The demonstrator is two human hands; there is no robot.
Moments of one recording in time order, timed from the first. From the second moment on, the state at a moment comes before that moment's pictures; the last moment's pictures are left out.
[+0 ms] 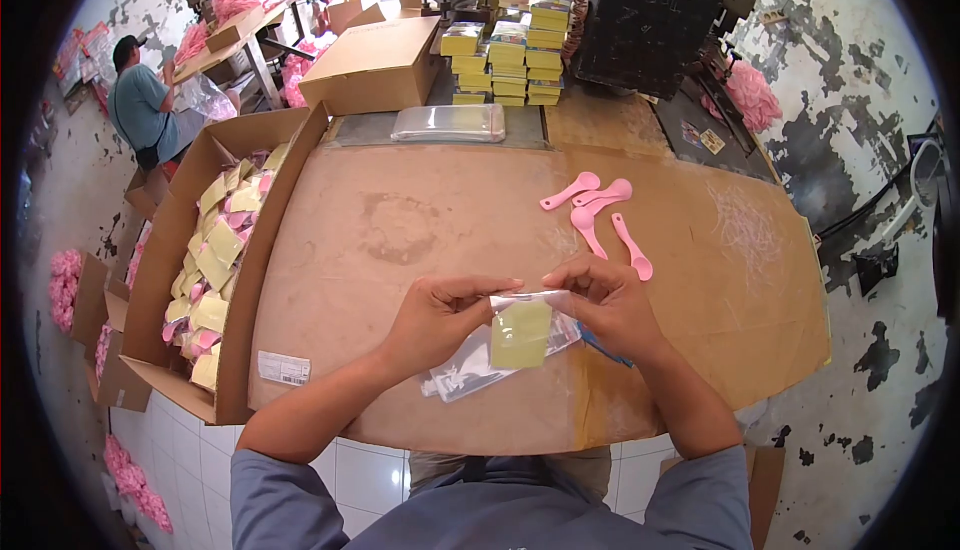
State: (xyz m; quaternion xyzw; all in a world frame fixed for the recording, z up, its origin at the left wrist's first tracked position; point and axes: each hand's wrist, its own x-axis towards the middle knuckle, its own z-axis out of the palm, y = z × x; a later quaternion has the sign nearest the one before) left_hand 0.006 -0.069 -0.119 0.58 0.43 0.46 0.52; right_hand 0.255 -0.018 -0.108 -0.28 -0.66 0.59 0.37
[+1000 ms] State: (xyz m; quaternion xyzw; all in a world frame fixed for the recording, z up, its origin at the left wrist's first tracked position) left_hand 0.000 -0.056 -0.126 0.50 0.39 0.44 0.63; right_hand 0.271 -0.007 -0.098 -0.20 -0.85 0.31 0.38
